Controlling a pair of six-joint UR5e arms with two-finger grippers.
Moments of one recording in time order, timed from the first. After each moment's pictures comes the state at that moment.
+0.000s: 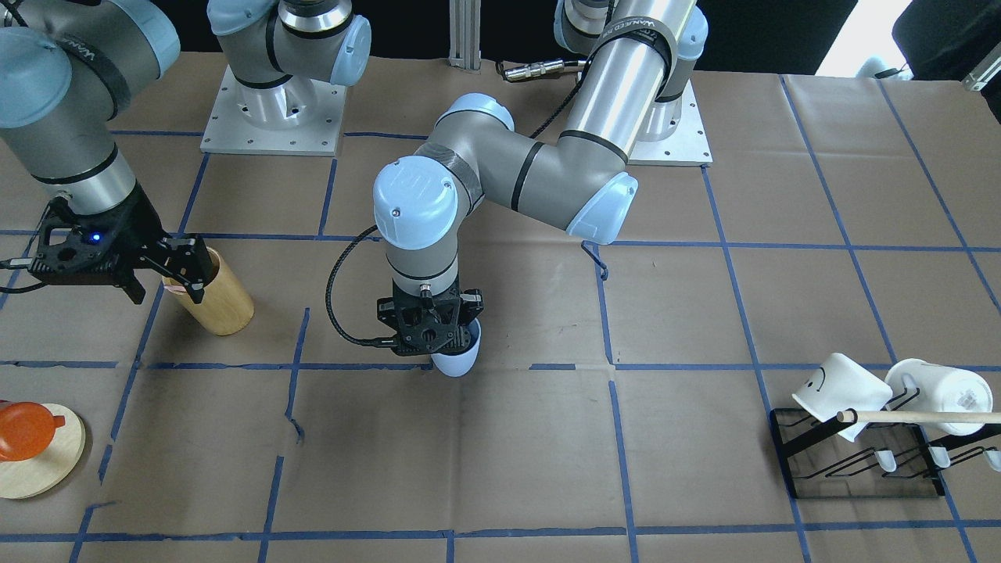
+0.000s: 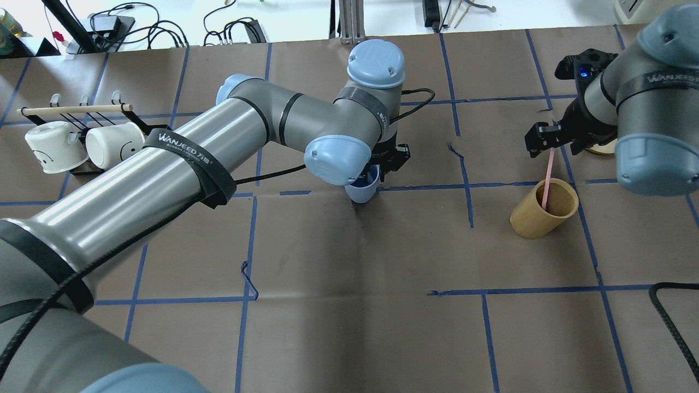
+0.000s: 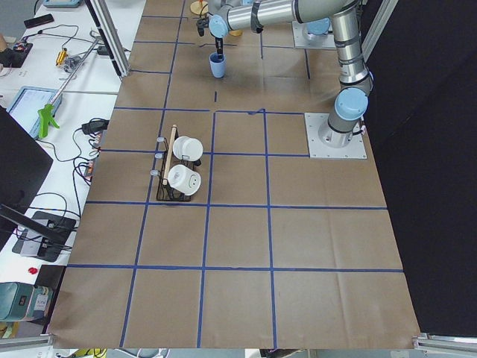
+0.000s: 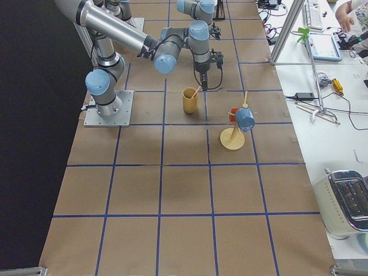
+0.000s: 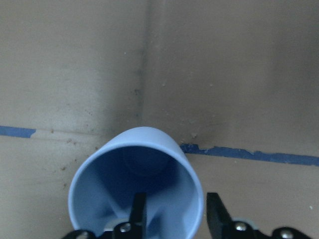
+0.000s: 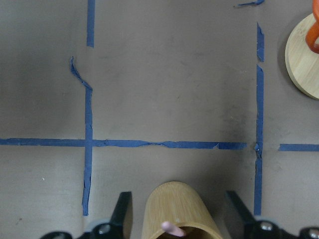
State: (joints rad) left arm -2.02 -2.09 -1.49 -1.14 1.58 -0.55; right arm 1.32 -1.54 1.96 -2.16 -1.52 -0.27
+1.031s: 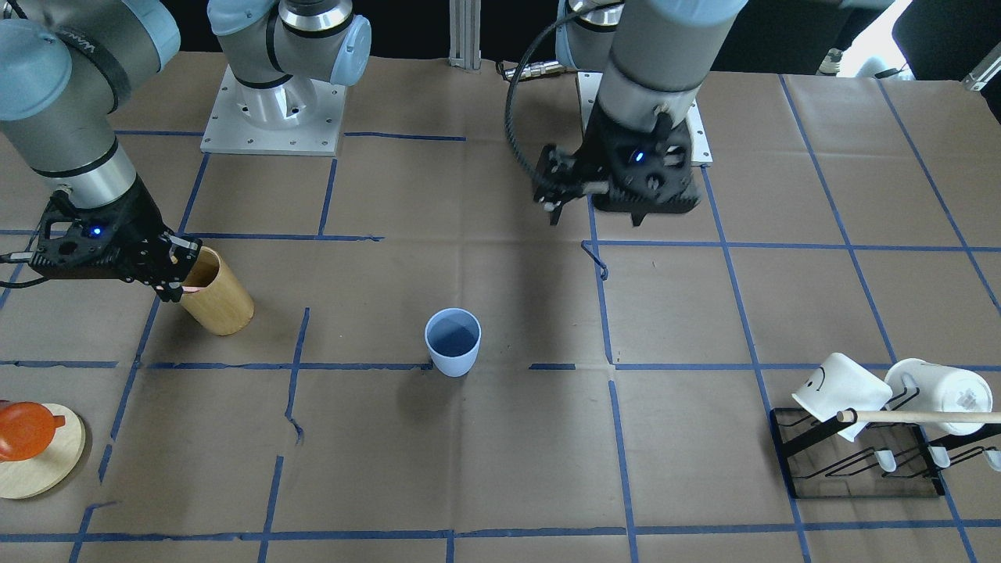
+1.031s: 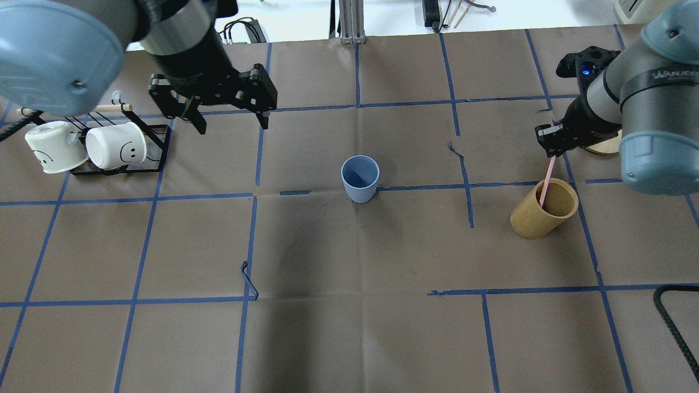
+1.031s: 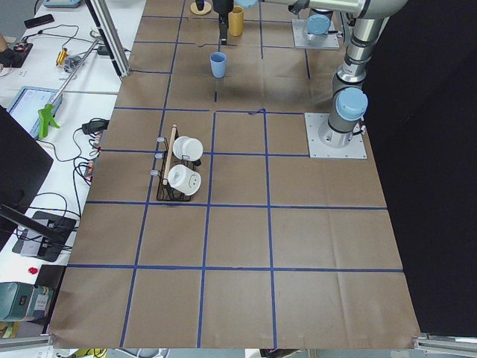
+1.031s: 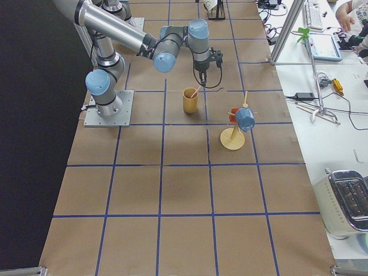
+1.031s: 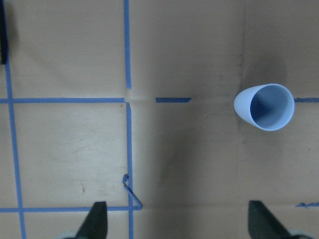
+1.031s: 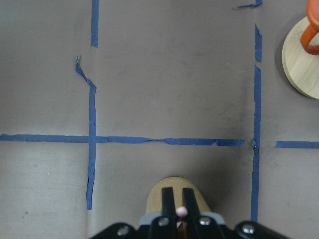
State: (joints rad) left arm -1.66 -1.58 -1.49 -1.61 1.54 -0.09; right arm 1.32 -1.56 1.93 -2.10 -1.53 -0.28
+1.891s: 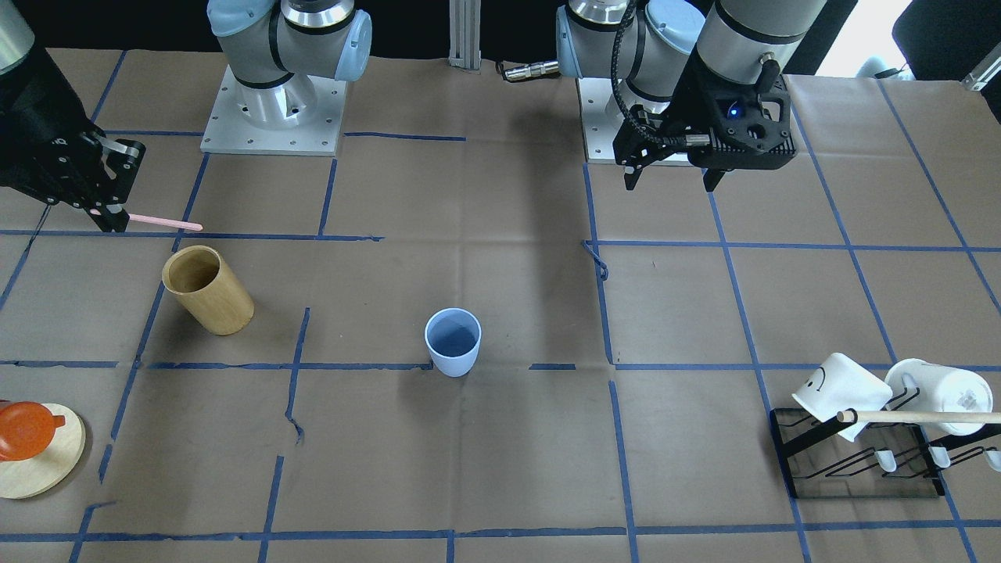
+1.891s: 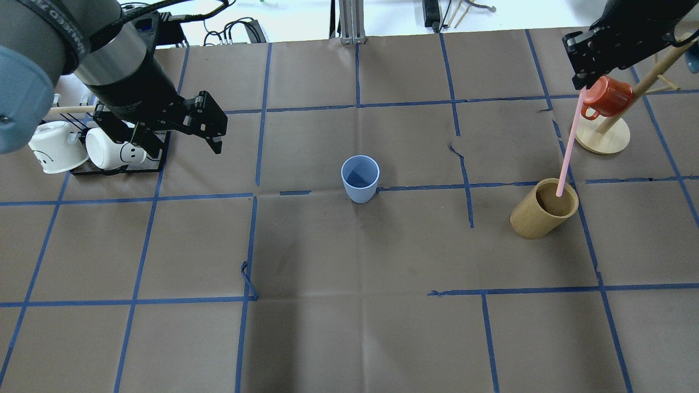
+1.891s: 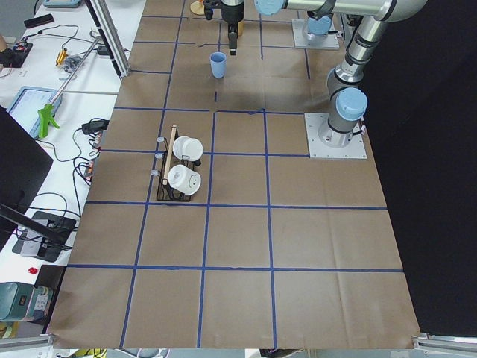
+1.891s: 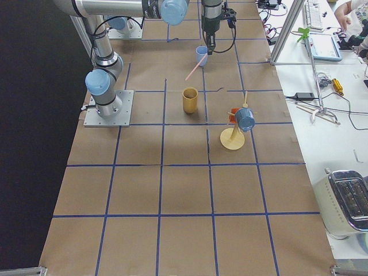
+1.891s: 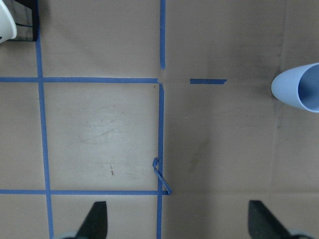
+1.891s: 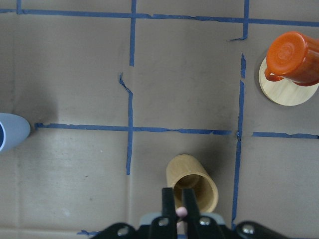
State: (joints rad) left arm -1.57 -1.52 -1.60 -1.61 1.55 -0.02; right arm 1.44 -1.52 1.43 -1.57 -1.55 -0.17
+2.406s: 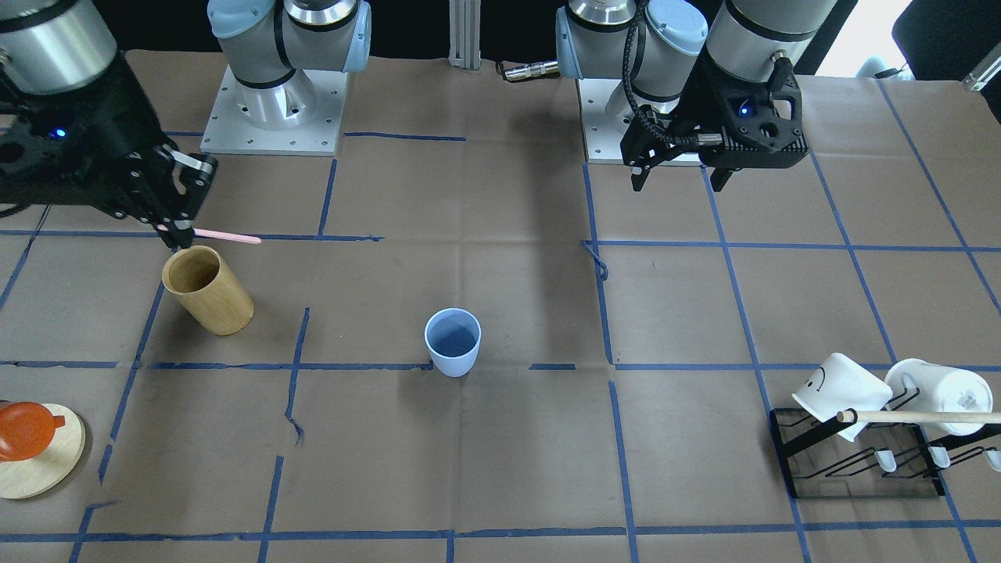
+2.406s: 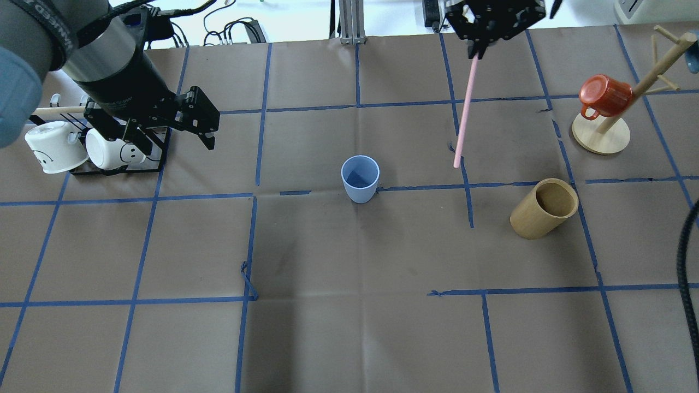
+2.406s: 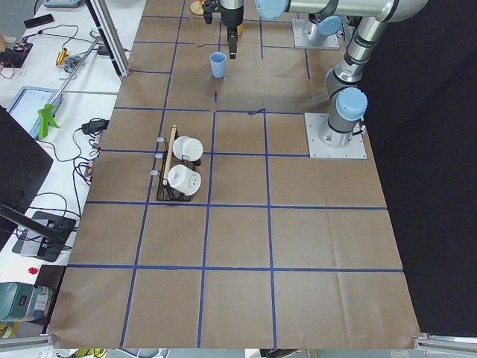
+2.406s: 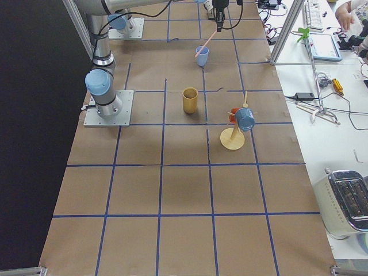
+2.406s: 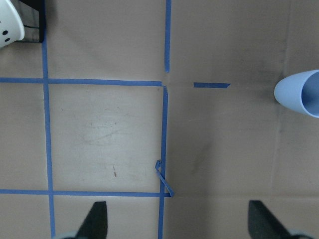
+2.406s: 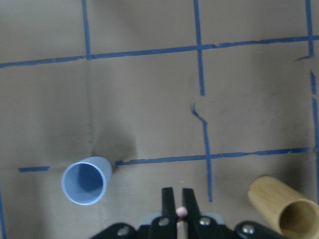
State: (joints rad) left arm -1.55 -1.52 -1.59 -1.61 1.55 -0.02; right arm 1.72 -1.29 1.17 -1.57 -1.55 0.24
